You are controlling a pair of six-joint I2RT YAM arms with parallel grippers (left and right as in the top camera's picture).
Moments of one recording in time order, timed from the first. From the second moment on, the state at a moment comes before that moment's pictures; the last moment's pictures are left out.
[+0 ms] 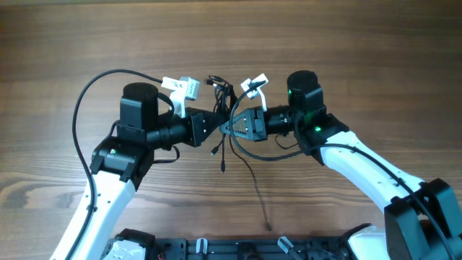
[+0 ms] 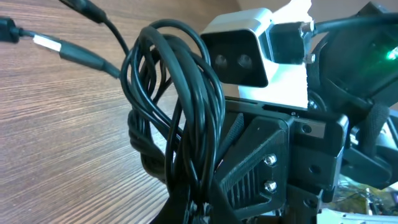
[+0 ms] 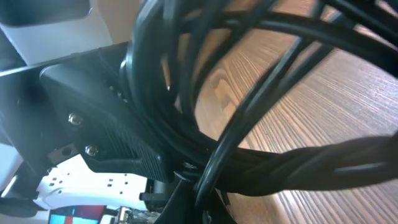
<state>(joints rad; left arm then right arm) -0.26 1.12 0.85 -0.40 0.75 -0.40 0.45 1.54 0.82 0.27 -1.15 0.70</state>
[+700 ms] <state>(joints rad) -0.29 1.14 0.86 -0.47 0.84 -0.30 0.35 1.53 0.81 0.38 -1.11 0.88</state>
